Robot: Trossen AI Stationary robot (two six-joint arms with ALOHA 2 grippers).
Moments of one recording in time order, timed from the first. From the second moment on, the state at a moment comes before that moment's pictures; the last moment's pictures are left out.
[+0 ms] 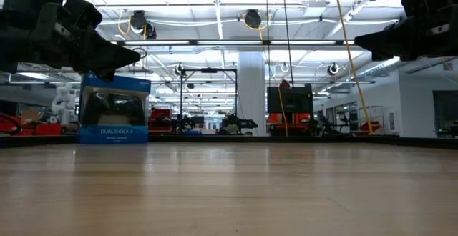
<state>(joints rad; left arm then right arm) -0.05 0.95 0.01 0.88 -0.05 -0.06 -0.07 0.00 0.02 0.02 -0.05 -0.19</state>
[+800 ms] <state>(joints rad) -0.01 0.95 0.01 0.86 -0.04 0.01 -0.08 0.00 0.02 0.04 -0.03 -0.07</state>
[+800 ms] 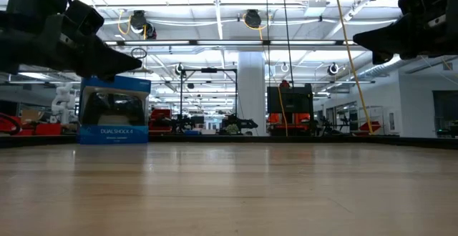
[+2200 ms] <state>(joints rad) -0.01 0.18 0.01 0.14 0.02 0.04 -0.08 0.00 0.02 0.05 -0.03 -0.07</state>
